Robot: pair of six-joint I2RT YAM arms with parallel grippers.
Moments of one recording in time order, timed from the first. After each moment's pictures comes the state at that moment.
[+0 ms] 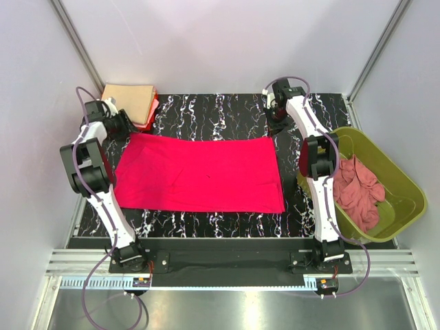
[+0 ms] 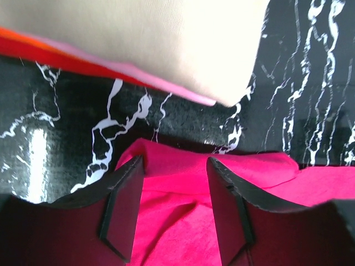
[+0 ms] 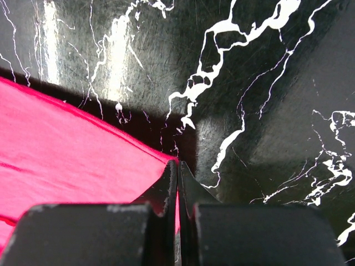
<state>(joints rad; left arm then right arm) 0.34 2.11 1.59 -0.34 0.47 -0.18 0.21 2.53 2.43 -1.13 -0.18 -0.04</state>
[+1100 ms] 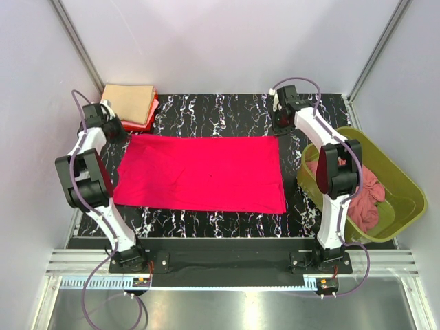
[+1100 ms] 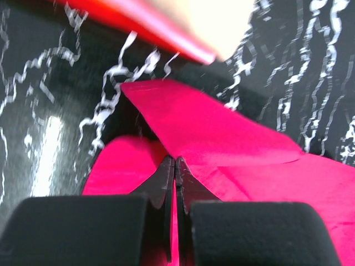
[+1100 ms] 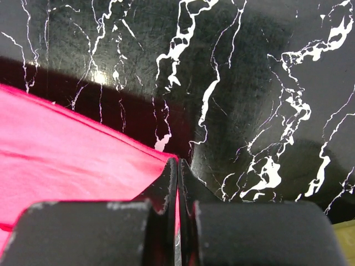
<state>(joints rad) 0.32 1.89 1.41 -0.35 0.34 -0.23 0.23 2.07 1.78 -0.72 -0.02 0.03</state>
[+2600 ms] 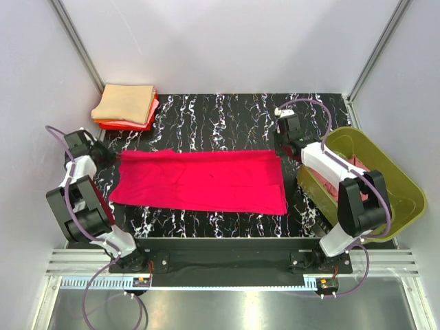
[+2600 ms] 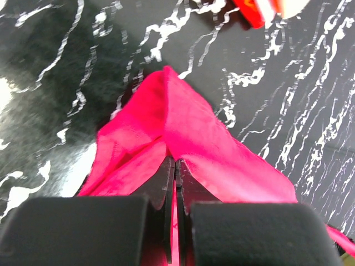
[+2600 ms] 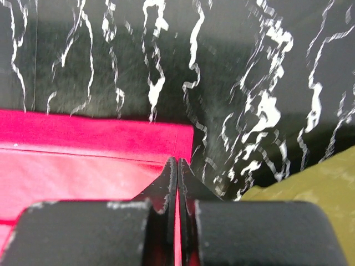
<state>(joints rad) 0.49 1.56 0.99 -0.26 0.37 -0.45 0.34 1.62 1.14 -0.34 0.19 0.13</state>
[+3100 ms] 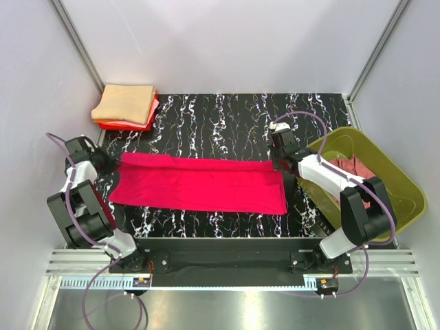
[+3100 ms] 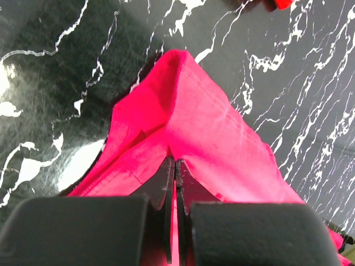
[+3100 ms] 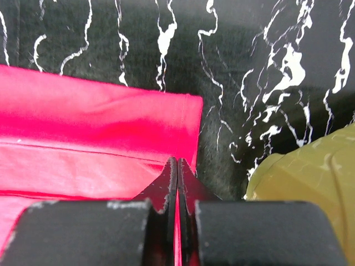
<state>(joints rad) 0.52 1.51 0.91 -0.28 0.37 -0.45 0.42 1.54 0.97 -0.30 0.25 0.17</state>
